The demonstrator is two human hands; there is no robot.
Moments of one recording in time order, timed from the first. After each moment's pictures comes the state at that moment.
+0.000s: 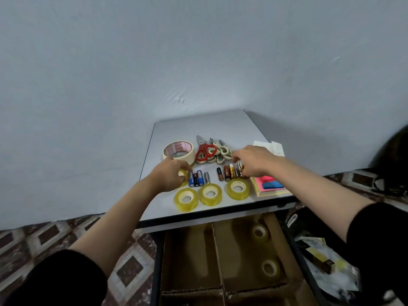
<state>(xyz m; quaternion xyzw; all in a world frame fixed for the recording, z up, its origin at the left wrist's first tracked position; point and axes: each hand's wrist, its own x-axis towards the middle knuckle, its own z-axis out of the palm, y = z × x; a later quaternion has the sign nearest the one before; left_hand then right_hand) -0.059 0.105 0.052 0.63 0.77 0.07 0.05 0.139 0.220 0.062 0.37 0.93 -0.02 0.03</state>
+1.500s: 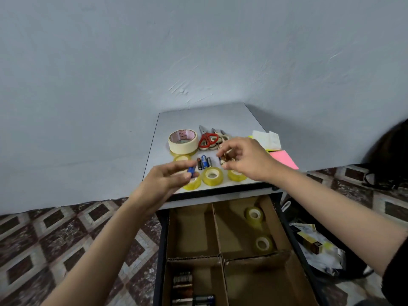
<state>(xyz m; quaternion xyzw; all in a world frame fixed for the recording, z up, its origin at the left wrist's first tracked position) -0.004 -0.004 0.069 0.41 0.57 0.56 0.44 0.160 0.127 0.081 0.30 0.84 -0.36 -0.26</state>
